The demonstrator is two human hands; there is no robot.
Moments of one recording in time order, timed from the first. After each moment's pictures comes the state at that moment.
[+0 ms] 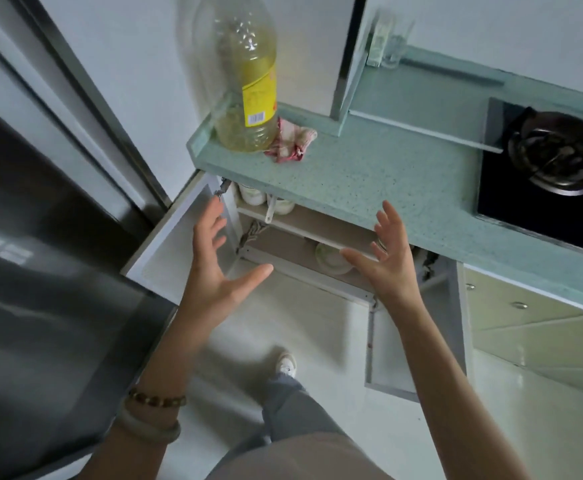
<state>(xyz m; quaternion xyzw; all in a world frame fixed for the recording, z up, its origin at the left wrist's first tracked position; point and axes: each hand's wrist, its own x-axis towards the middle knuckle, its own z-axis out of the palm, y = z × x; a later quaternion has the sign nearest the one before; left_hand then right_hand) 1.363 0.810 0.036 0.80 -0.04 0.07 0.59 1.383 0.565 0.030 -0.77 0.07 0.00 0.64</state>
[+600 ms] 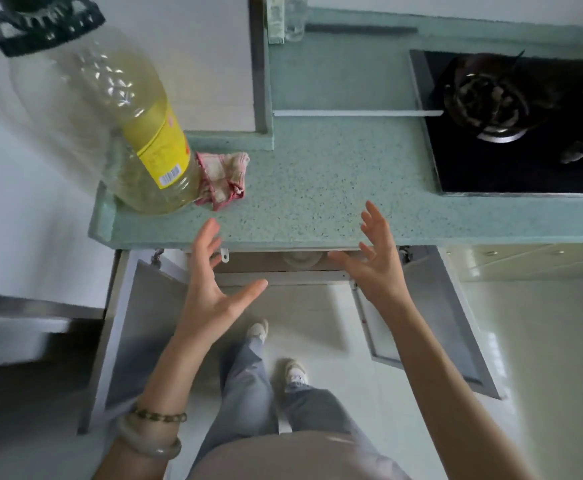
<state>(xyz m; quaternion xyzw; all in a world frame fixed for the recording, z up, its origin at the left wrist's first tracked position) 1.550 0.800 -0.012 0.78 -0.13 -0.11 0.60 1.492 0.568 -0.002 -0.74 0.27 -0.07 0.61</state>
